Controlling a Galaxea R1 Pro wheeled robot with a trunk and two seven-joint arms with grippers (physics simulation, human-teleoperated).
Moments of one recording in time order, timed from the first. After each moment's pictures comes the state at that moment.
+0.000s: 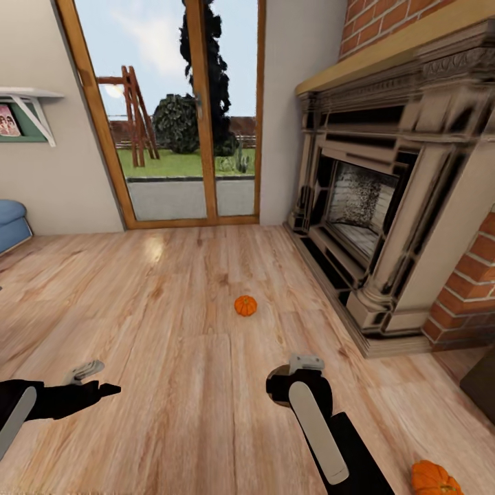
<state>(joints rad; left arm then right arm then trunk) -0.40 0.44 0.18 -1.09 0.38 1.04 -0.42 -0.36 0.17 0.35 -1.51 -0.71 1.03 -0.93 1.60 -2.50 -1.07</state>
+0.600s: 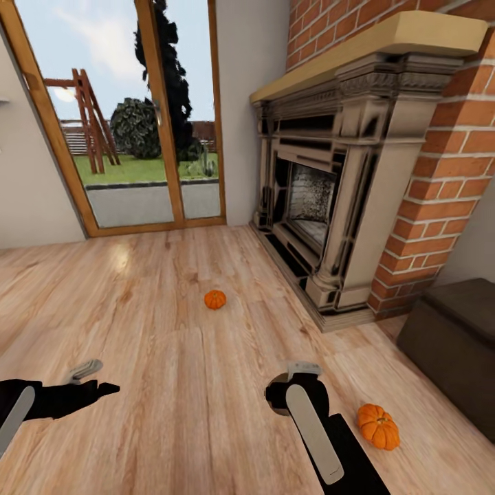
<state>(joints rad) -0.40 0.44 0.19 -1.09 0.38 1.04 -0.42 -0.36 0.17 0.35 -1.44 -0.71 1.02 -0.93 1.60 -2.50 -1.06</state>
